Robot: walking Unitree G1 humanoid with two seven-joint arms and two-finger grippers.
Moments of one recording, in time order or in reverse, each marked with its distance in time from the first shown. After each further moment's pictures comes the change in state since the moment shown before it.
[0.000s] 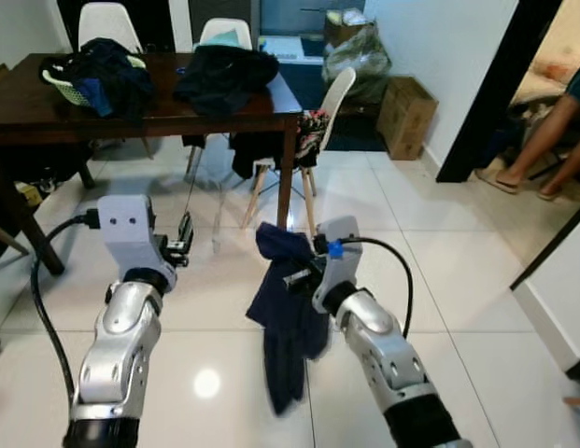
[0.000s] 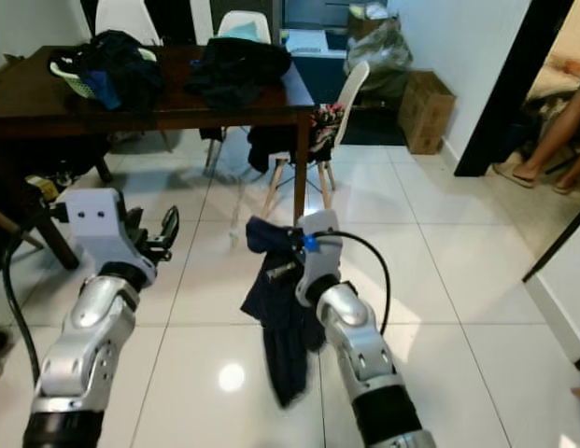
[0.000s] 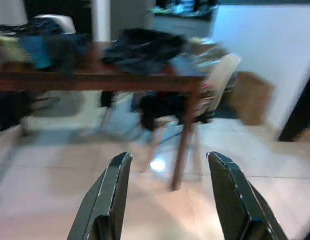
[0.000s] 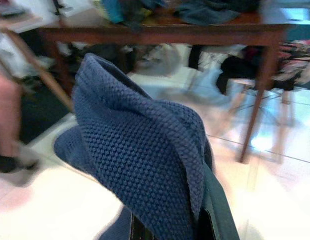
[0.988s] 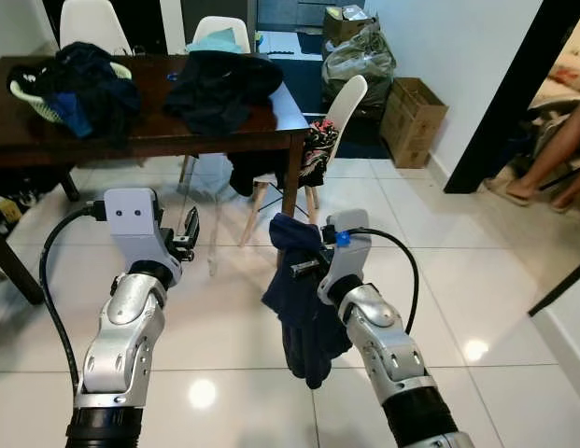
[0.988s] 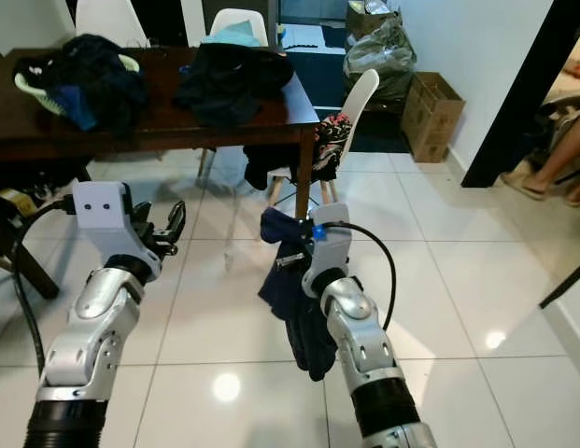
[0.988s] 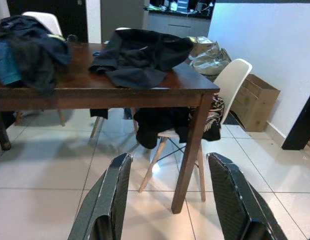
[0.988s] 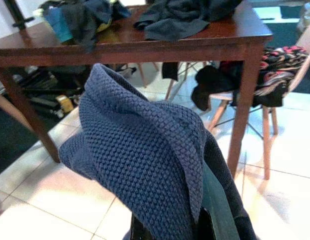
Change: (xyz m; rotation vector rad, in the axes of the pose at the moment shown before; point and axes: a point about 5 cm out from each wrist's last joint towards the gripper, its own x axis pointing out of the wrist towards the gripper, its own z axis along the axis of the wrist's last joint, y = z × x) left arm 0.004 0.002 -0.004 -0.009 0.021 0.001; right arm 0.004 -0.006 0.000 0.029 -0.002 -0.087
